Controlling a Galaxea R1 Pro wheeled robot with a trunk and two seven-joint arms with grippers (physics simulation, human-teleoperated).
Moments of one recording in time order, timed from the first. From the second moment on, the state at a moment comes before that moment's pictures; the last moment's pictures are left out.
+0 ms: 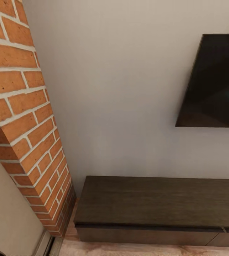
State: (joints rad) left arm 0.01 0.03 0.01 -0.10 0.00 -0.06 -0.01; right arm -0.08 -0.03 0.09 -0.16 0.02 -0.17 0.00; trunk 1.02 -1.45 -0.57
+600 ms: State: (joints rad) left arm 0.01 0.03 0.00 -0.10 0.00 -0.06 -0.01; right arm -0.08 -0.03 0.09 -0.15 0.02 -0.17 0.00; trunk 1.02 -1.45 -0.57
